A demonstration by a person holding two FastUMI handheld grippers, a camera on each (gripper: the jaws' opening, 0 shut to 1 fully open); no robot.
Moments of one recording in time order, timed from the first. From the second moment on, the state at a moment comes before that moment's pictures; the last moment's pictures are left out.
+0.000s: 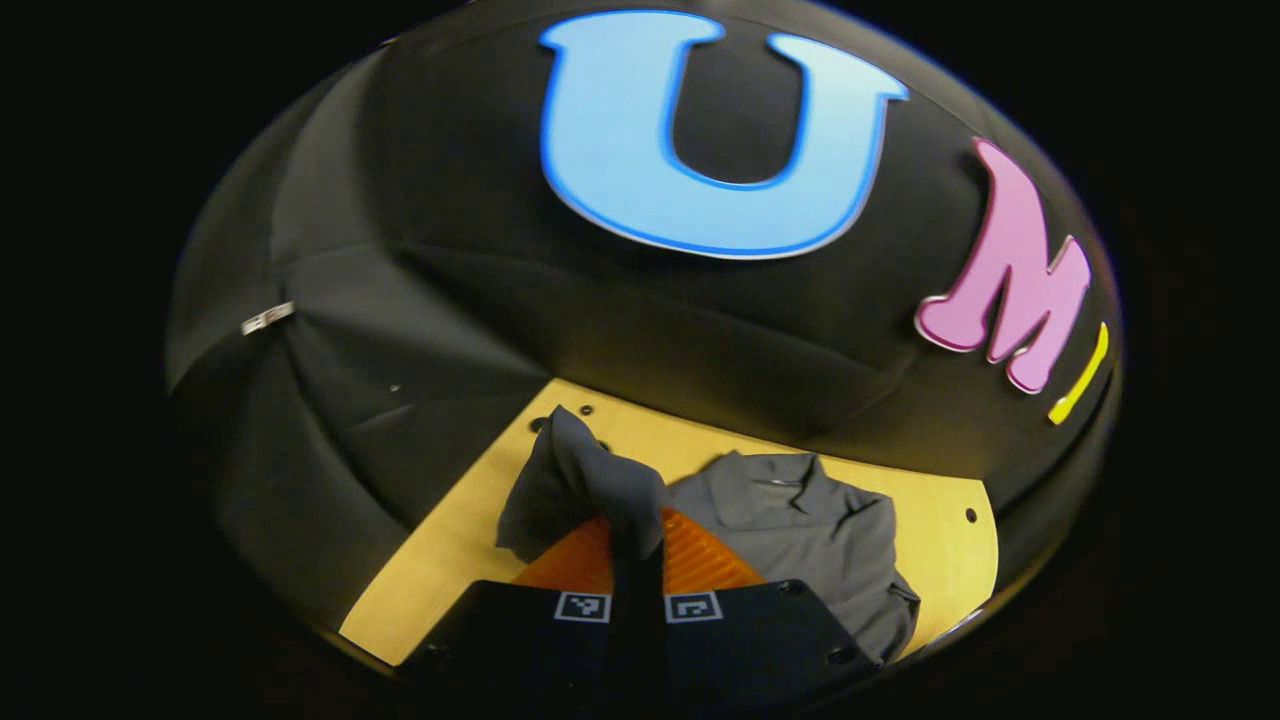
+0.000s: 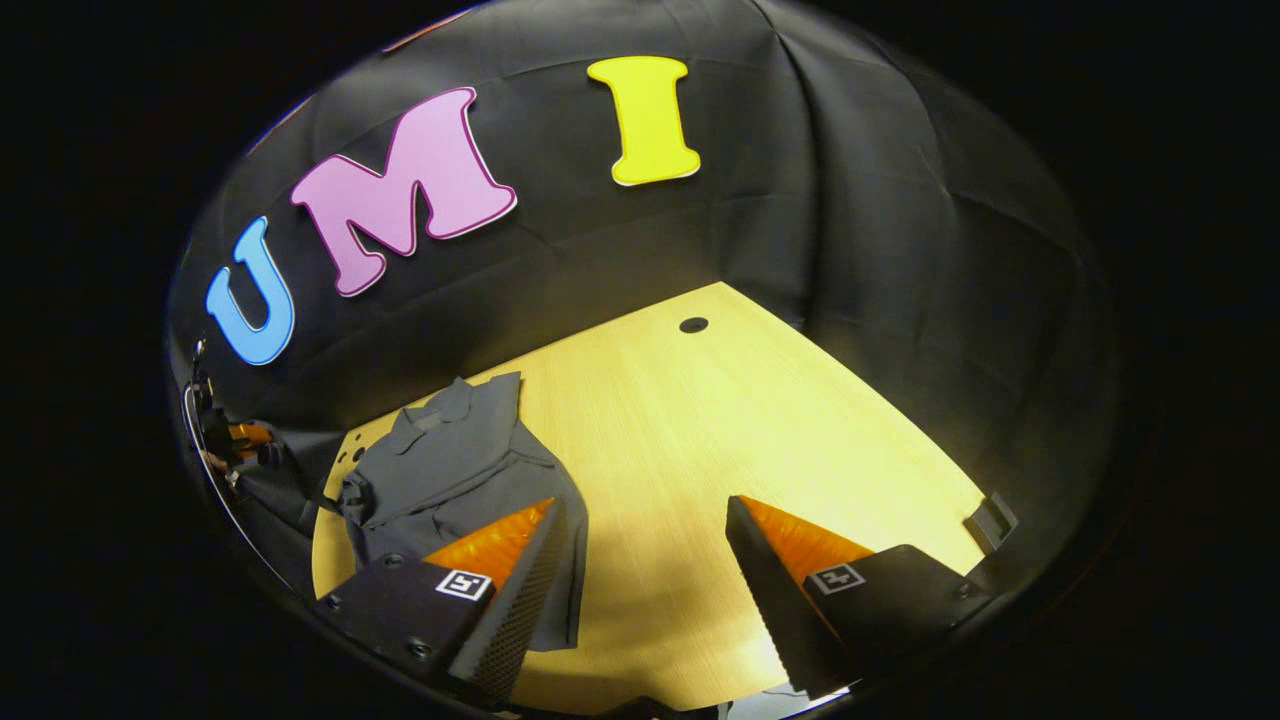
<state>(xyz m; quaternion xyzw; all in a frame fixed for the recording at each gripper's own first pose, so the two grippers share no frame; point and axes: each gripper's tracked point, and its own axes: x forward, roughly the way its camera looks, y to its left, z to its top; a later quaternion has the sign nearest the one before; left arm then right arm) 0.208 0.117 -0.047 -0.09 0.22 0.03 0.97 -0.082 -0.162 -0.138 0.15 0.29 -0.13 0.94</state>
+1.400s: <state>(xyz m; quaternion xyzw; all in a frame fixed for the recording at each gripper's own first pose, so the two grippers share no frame) 0.288 -0.190 -0.163 0.01 0.32 -0.19 0.93 -0.061 -0.142 -0.191 0.14 0.37 -0.08 0.91</state>
